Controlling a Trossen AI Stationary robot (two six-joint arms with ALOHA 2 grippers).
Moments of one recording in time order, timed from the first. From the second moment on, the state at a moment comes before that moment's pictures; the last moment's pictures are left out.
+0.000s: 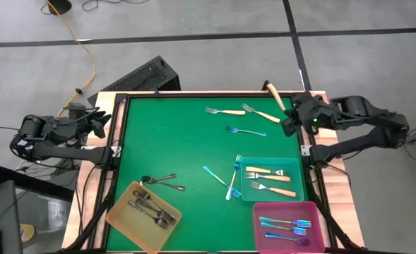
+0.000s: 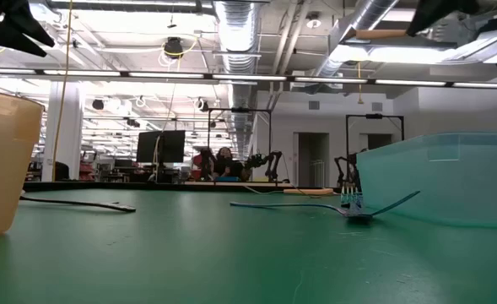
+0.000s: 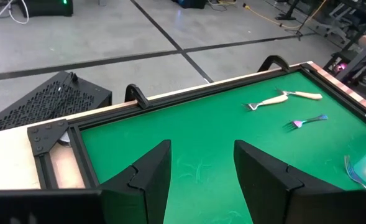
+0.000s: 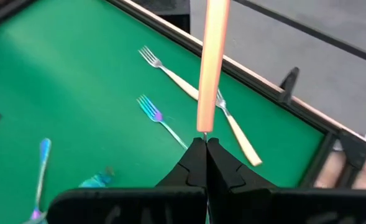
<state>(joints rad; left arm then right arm) -0.02 0.23 0.96 -1.40 -0.79 -0.82 -0.03 0.95 1.36 -1.35 0.57 0.70</state>
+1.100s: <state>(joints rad) -0.02 0.23 0.96 -1.44 -0.77 -0.94 -0.27 0.67 0.82 -1.03 0.08 0.43</state>
